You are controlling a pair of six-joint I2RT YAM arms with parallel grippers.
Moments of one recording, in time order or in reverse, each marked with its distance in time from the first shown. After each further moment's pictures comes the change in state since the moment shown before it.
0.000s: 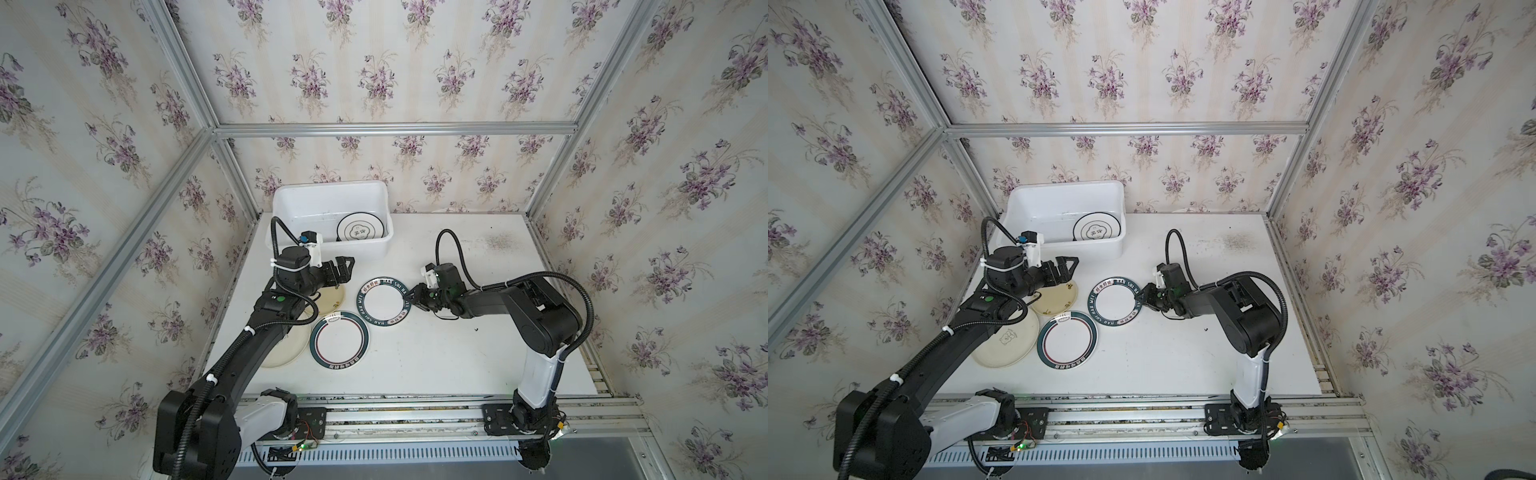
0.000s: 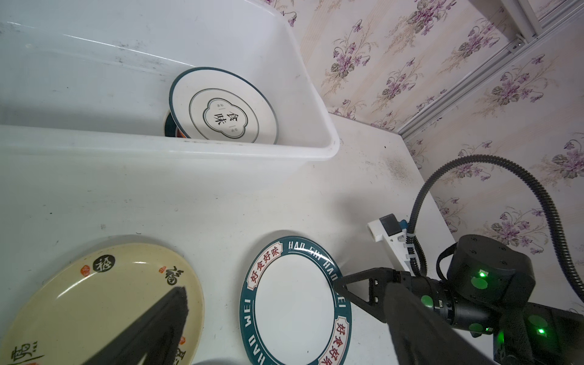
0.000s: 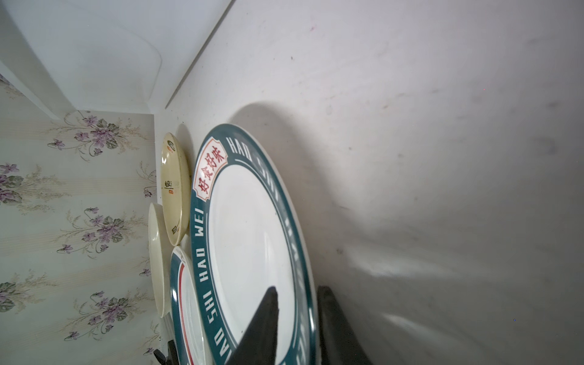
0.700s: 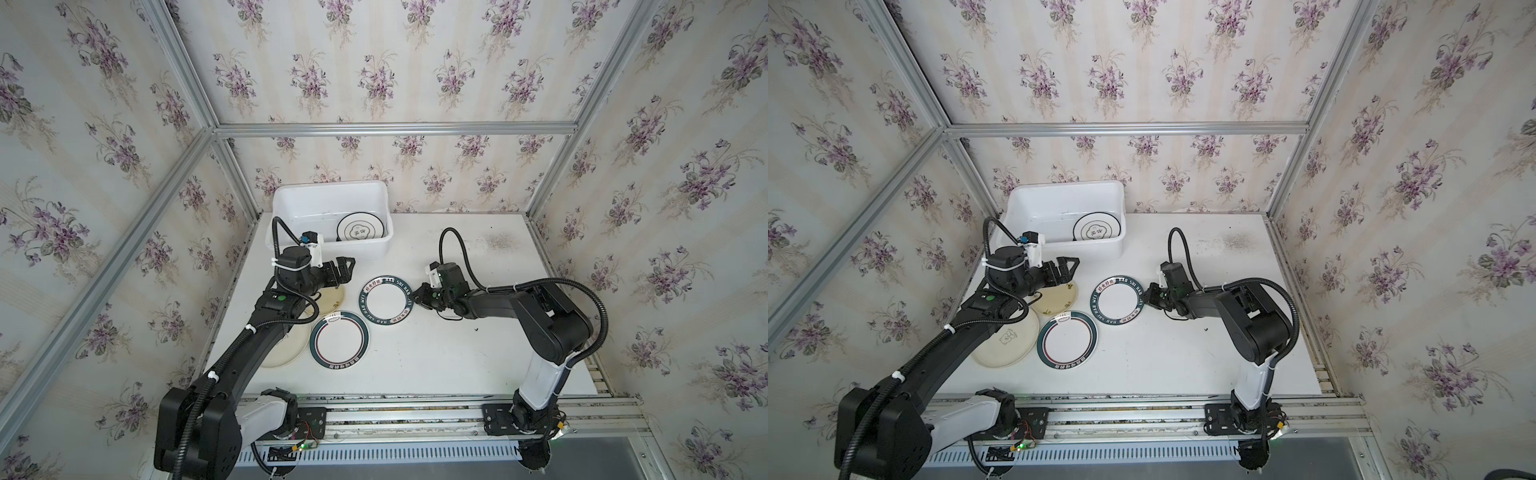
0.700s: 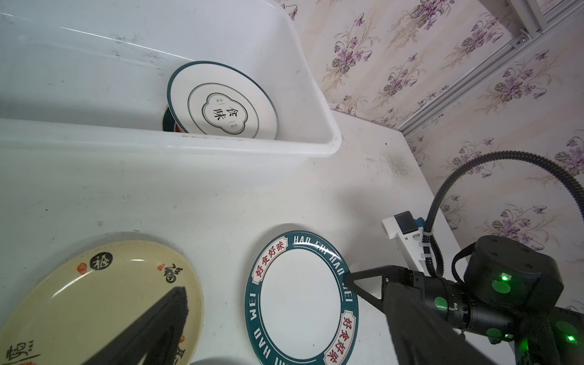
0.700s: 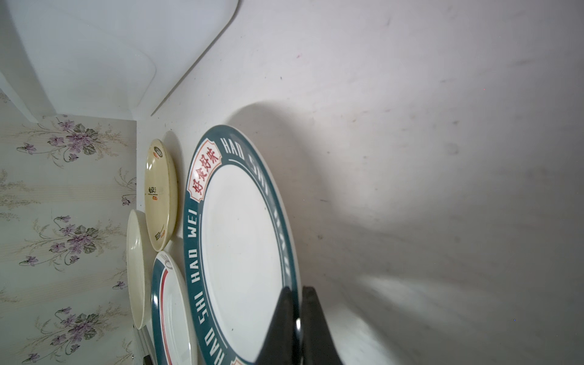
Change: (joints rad) left arm 0.000 0.009 -0.001 0.000 0.003 0.000; right arm -0.007 -0.078 -0.023 -0.056 0.089 -0.040
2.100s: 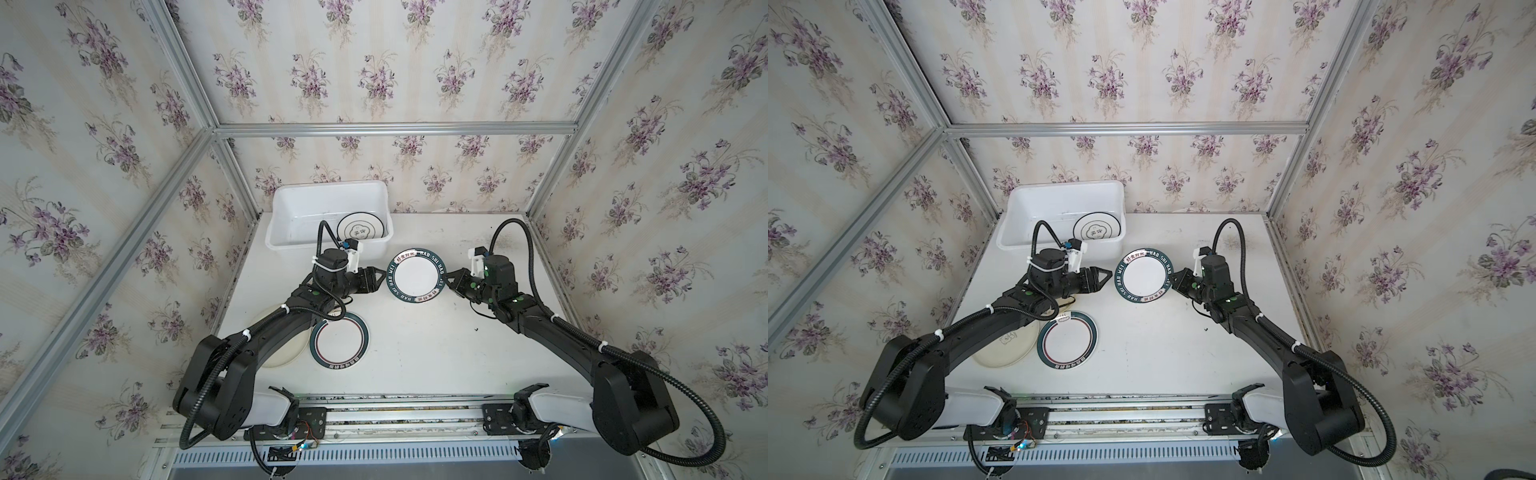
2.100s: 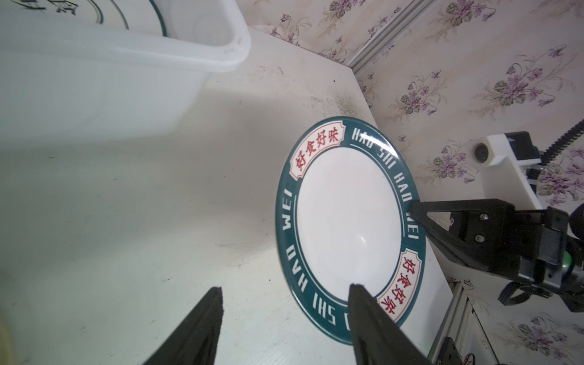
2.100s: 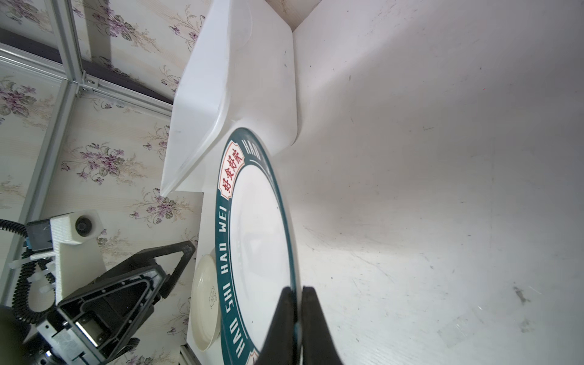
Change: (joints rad) left arm -0.233 0.238 0.028 0.175 0.095 -0.107; right arm -0.151 -0.563 -0.121 -0.211 0.033 0.074
